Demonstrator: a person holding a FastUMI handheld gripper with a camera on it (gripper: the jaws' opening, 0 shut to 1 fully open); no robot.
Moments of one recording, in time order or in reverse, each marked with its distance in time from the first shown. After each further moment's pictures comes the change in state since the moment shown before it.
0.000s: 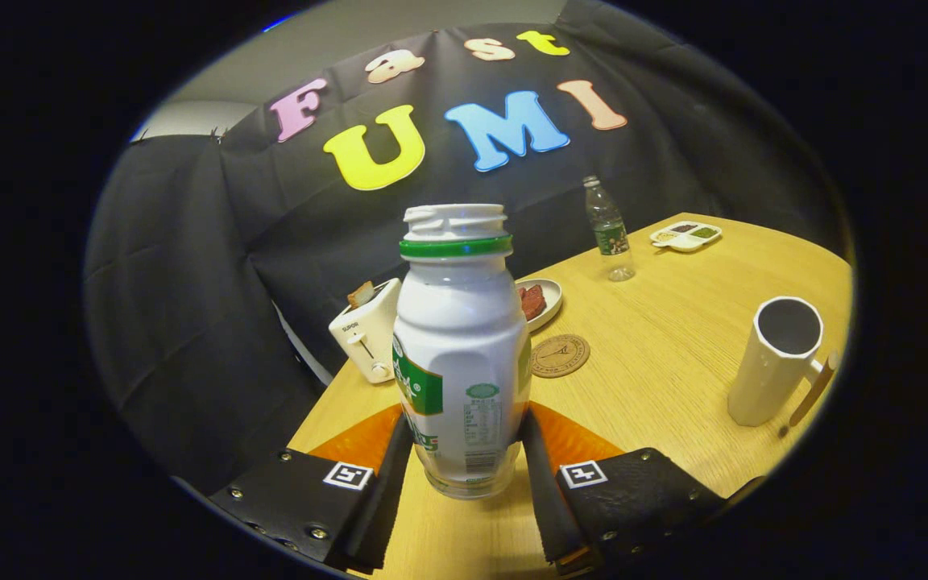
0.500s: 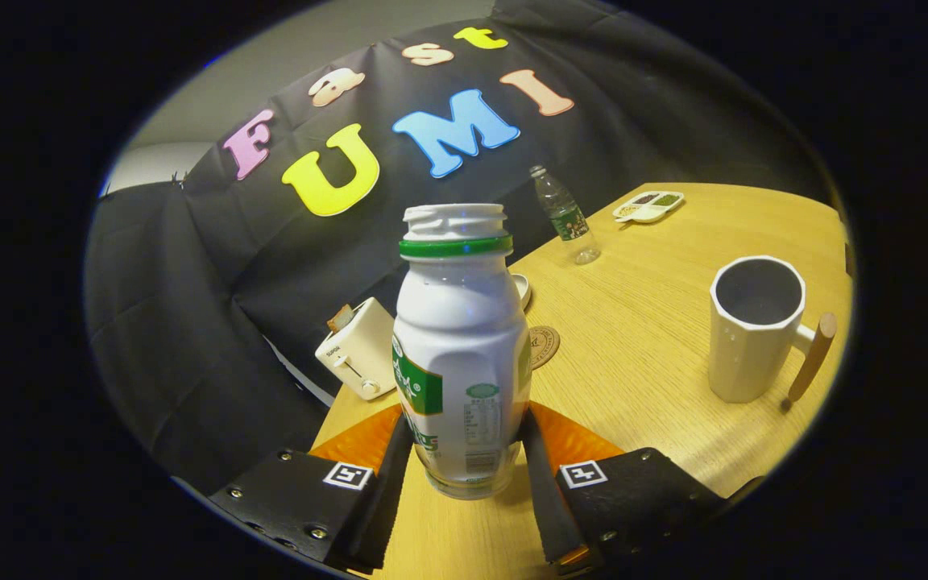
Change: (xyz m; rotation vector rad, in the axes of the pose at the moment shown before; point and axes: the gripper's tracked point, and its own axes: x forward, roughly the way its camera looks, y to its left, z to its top) arm -0.010 -0.029 0.001 0.194 -0.011 -0.010
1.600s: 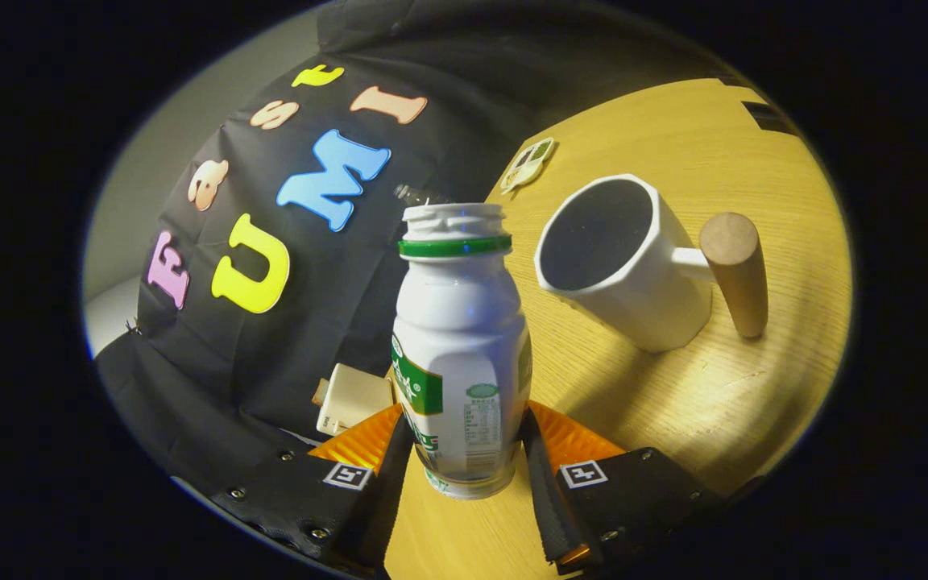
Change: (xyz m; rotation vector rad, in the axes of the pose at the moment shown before) arm -0.017 -0.074 0.008 0.481 -0.021 -0.090
